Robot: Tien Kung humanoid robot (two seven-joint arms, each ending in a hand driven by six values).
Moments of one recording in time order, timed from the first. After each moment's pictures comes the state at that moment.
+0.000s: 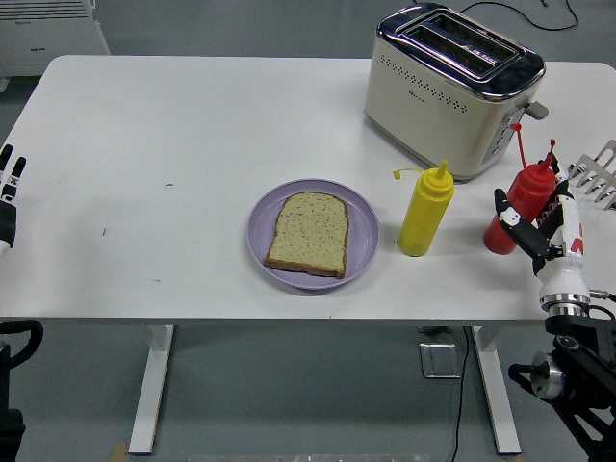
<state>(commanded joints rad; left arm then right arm) -0.06 0.02 -1.84 -1.44 0.62 0.07 -0.02 0.16 -0.26 1.01 1.28 -0.78 -0.54 0.57</state>
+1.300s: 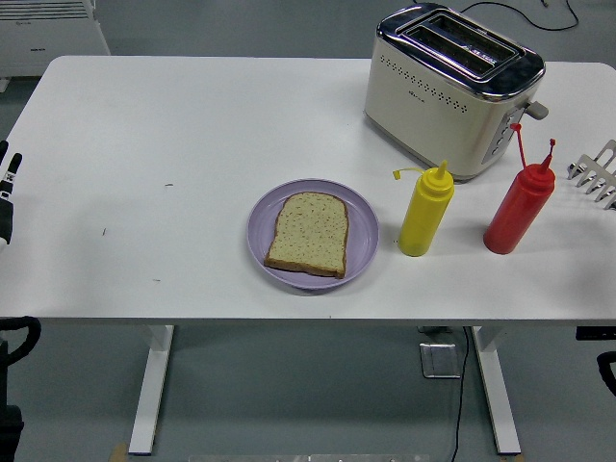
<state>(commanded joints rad) -0.07 0.02 -1.85 -1.44 0.62 0.07 -0.02 -0.01 -0.27 1.47 1.44 -0.40 -0.23 0.43</state>
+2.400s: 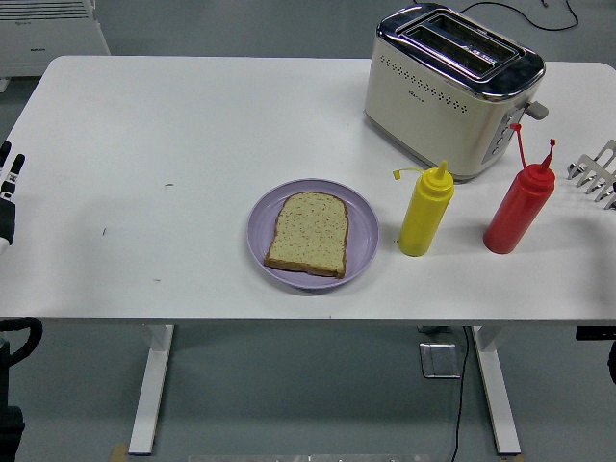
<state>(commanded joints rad) -0.06 0.02 -1.84 -1.44 0.62 0.07 -0.02 0.01 -0.26 1.50 1.40 -0.21 -0.16 0.30</state>
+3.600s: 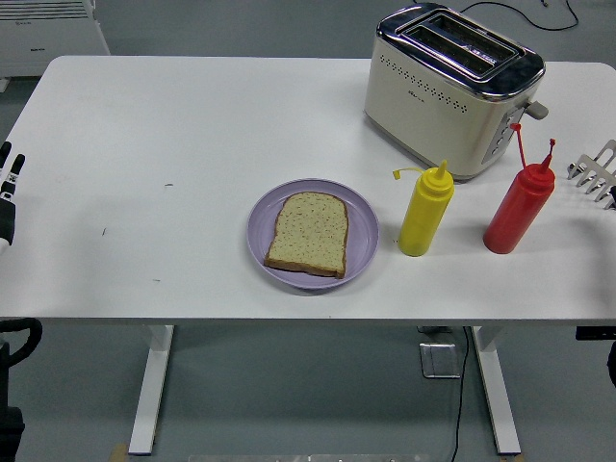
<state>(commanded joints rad) -0.06 0.02 -1.85 -1.44 0.63 0.07 -0.02 0.01 -0.26 1.50 1.39 -0.21 -0.17 0.29</state>
